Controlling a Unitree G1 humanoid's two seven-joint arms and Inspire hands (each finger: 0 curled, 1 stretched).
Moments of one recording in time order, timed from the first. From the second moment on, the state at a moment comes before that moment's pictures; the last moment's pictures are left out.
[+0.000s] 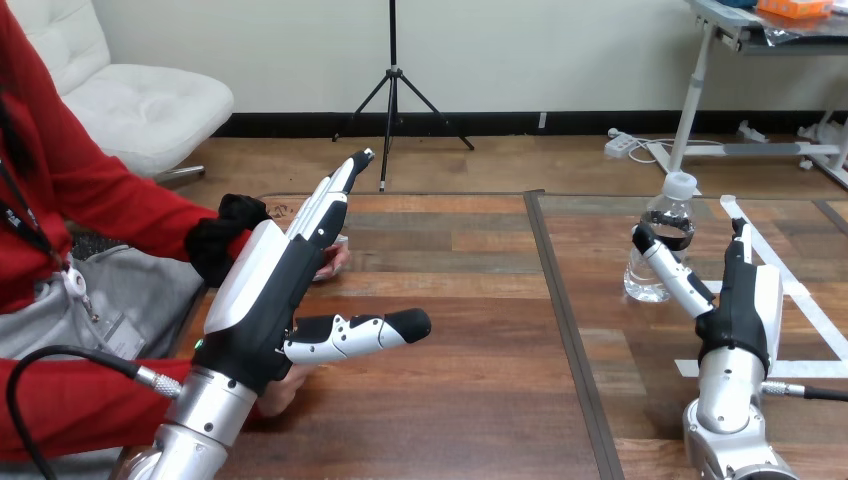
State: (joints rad) left arm -0.09 0.30 -0.05 0.31 0.37 -0.71 0.00; right arm -0.58 -0.24 -0.11 1.23 -0.13 -0.39 -0.43
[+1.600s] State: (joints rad) left arm -0.03 0.30 -0.06 0.27 0.37 -0.70 0.02; right arm -0.63 -0.26 -0.12 1.27 -0.12 -0.29 -0.38
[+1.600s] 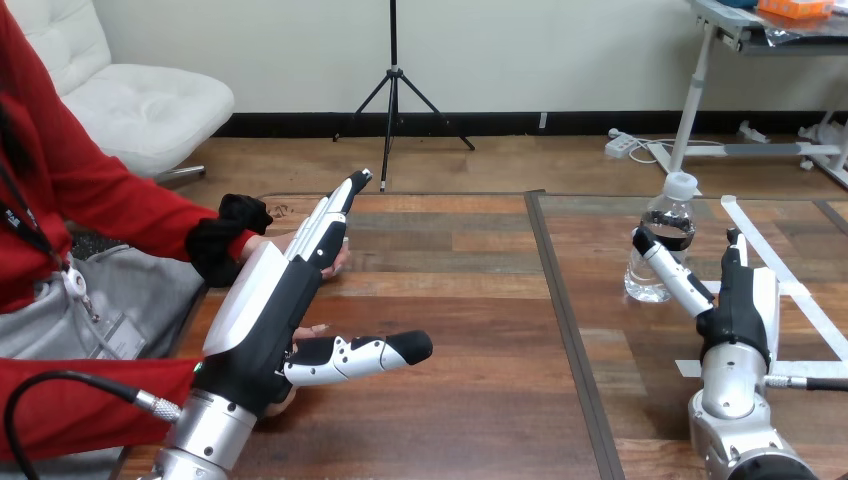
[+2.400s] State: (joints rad) left arm -0.02 0.28 -0.07 0.27 0.37 -0.70 0.02; right arm -0.69 -0.28 -0.10 1.30 -0.15 -0.25 -0.38
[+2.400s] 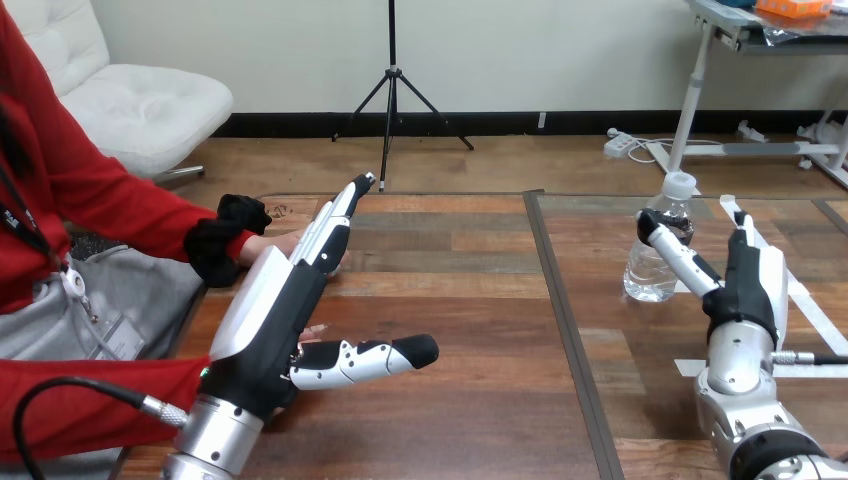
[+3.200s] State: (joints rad) left arm 0.01 0.27 -0.07 0.24 0.37 -0.70 0.02; right arm -0.73 -0.28 -0.07 1.31 -0.18 -0.21 -0.36
